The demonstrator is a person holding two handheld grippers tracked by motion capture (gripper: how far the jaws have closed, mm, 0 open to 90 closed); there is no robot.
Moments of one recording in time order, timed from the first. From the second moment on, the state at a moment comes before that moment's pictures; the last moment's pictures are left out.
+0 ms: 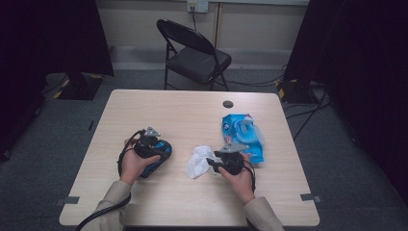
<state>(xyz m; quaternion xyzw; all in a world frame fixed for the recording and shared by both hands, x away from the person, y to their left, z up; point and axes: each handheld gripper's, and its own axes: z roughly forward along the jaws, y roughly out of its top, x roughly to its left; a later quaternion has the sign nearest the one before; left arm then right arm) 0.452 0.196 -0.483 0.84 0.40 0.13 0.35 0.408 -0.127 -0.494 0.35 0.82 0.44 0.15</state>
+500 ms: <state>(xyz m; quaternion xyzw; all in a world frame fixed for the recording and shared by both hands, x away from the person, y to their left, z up) 0.434 0.208 -0.463 0.84 0.38 0.13 0.37 0.403 -0.129 -0.481 0.33 0.82 0.43 0.15</state>
